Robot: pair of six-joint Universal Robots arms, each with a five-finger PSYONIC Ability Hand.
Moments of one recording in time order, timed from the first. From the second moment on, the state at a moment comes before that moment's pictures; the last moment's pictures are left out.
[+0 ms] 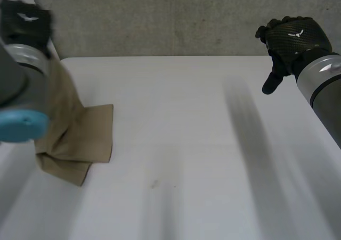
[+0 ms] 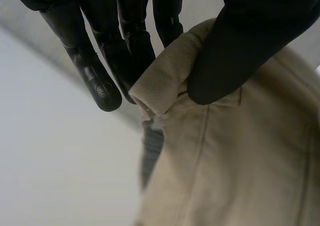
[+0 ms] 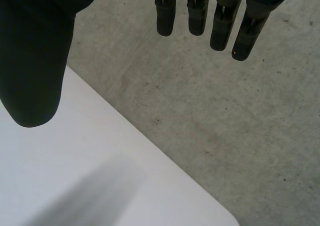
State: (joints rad) left arm 4.35 -1.85 -1.32 3.38 -1.88 3.79; right arm 1.96 -1.39 1.32 0.10 1.61 2.76; left_hand 1.09 1.20 1.21 1.19 0.96; right_hand 0.20 0.22 0.21 0.23 0.07
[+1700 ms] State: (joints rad) left arm 4.40 -2.34 -1.05 3.01 -1.40 3.47; right arm 2.03 -0.68 0.88 0.10 1.36 2.89; left_hand 1.13 1.19 1.17 1.19 0.94; right_hand 0.94 1.17 1.16 1.19 0.90
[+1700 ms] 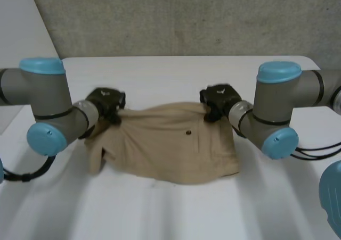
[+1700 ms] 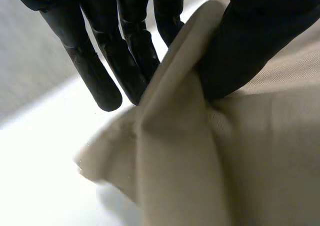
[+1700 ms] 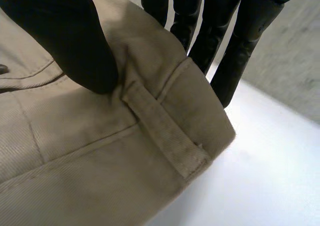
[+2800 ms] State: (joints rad) left arm 4.15 -1.95 -1.67 3.42 -1.69 3.62; right arm 2.09 -1.05 1.47 -0.23 1.52 2.53; left_hand 0.30 0.28 0.28 0.27 0.09; right_hand 0.97 1.17 1.18 1.19 0.96
